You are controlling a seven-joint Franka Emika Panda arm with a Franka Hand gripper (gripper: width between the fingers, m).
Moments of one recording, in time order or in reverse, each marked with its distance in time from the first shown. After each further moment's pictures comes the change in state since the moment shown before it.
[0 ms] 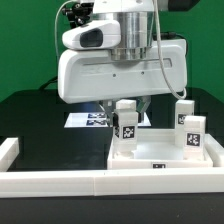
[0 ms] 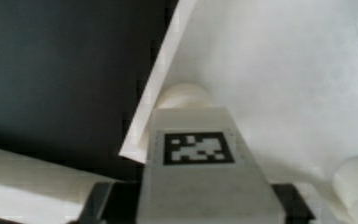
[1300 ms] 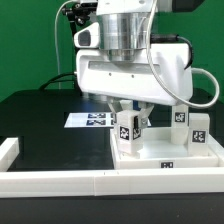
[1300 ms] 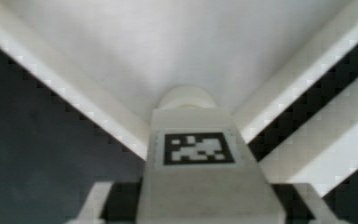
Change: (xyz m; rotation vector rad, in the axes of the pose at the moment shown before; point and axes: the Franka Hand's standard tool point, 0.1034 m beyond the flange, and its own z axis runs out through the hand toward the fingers) arm 0.006 -0.007 0.002 0.032 0.021 1.177
